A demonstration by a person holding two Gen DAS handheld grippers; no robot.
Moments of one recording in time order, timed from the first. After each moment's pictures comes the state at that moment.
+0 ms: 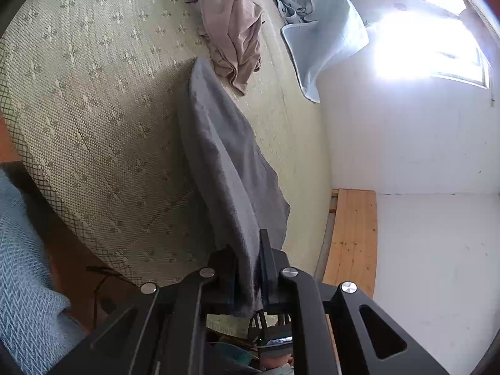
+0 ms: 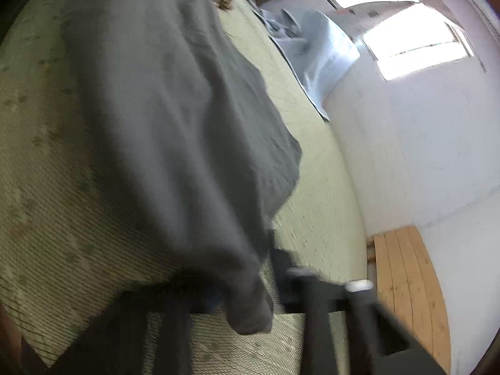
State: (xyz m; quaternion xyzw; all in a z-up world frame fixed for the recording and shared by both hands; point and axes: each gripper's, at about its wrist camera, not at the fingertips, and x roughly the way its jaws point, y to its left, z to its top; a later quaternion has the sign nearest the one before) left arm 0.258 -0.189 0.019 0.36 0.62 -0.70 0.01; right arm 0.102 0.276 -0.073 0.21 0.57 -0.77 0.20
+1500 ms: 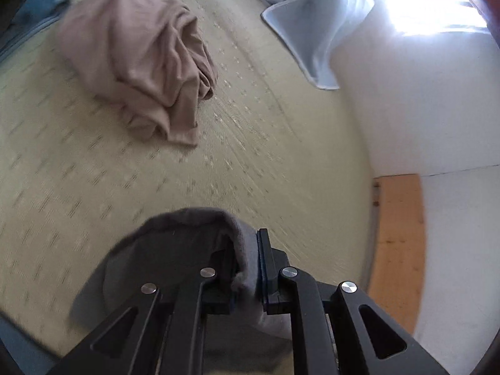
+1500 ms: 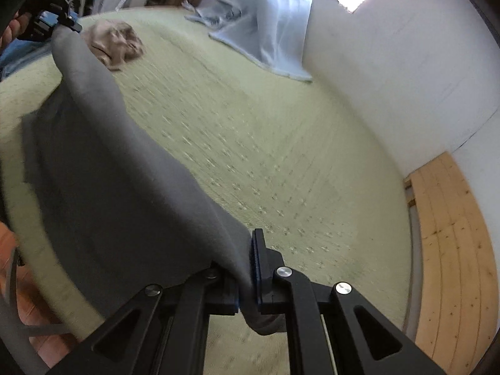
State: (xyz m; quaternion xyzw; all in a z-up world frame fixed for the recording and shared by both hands) left arm 0.019 -0.209 0.030 0.45 0.50 -0.73 0.05; right arm -0.011 0.303 0.080 0.37 0.39 -0.81 0.22
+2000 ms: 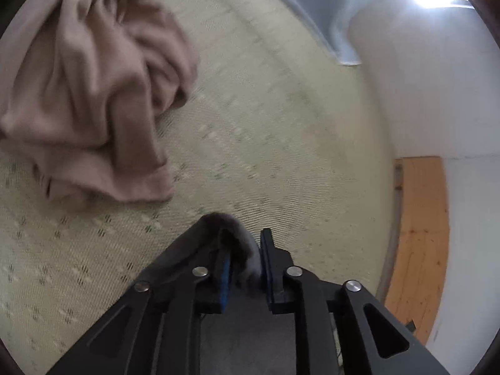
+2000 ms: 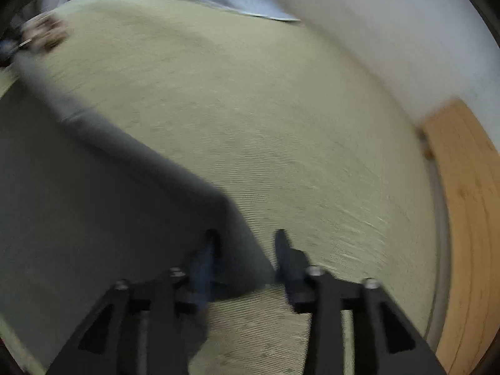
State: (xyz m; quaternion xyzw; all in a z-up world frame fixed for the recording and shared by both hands) left arm -0.071 -0.227 -0.030 0.49 0.47 -0.73 0.02; right arm -0.133 0.320 0.011 0.45 0.31 -0.83 0.11
